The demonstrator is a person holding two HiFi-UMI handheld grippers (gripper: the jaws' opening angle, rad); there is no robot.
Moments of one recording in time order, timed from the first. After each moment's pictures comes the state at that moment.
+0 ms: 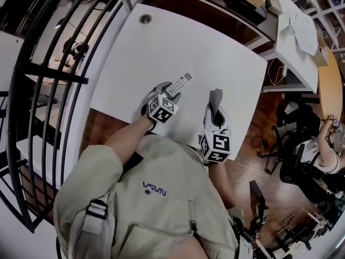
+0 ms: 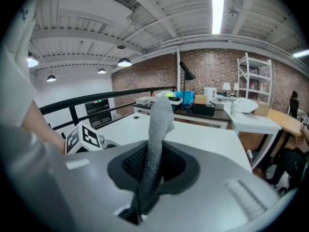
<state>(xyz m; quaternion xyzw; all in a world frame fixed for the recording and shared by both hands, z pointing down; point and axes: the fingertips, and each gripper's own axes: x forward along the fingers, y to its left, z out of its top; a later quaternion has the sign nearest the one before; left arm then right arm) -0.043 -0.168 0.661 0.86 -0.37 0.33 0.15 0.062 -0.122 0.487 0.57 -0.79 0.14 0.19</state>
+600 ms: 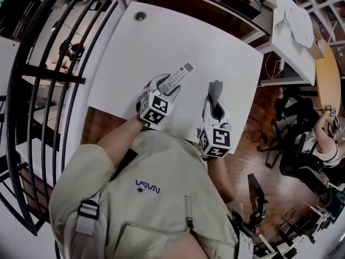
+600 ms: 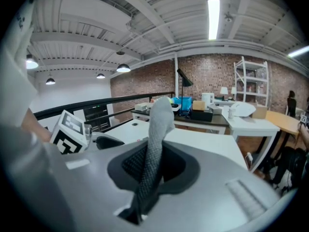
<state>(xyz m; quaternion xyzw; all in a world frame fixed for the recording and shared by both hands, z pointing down) -0.042 -0.172 0.574 0.89 -0.38 0.25 0.10 0.064 -0.129 0.464 0.58 -0.79 0.13 0.16</state>
